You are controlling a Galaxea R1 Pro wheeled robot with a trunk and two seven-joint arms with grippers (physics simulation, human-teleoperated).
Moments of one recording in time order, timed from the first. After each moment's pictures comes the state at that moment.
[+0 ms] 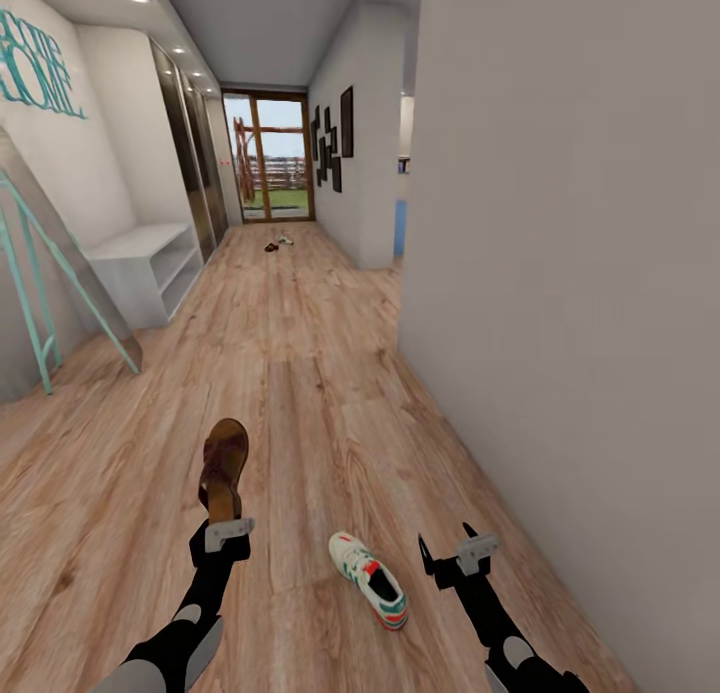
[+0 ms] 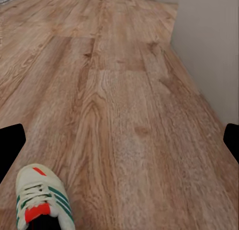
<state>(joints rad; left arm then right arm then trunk) -0.57 0.01 0.08 -0.26 -0.01 -0.60 0.07 -0.42 -0.07 0.48 -0.53 -0.20 -0.58 -0.07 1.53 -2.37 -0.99</state>
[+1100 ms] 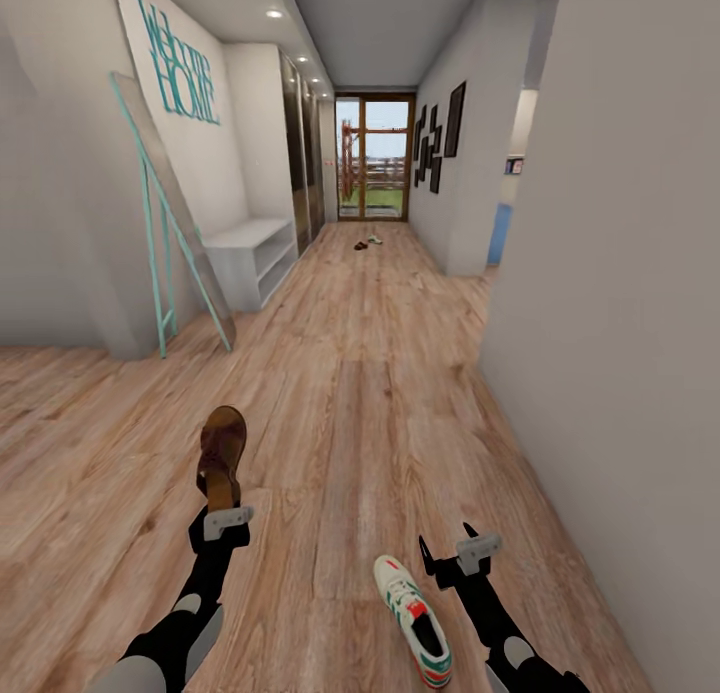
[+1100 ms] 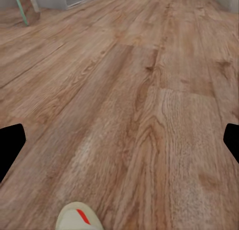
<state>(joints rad) -0.56 0.01 0.08 -0.34 -0.01 -0.60 0.07 -0.42 -0.07 0.48 -0.53 -0.20 -0.58 -0.07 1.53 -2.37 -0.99</state>
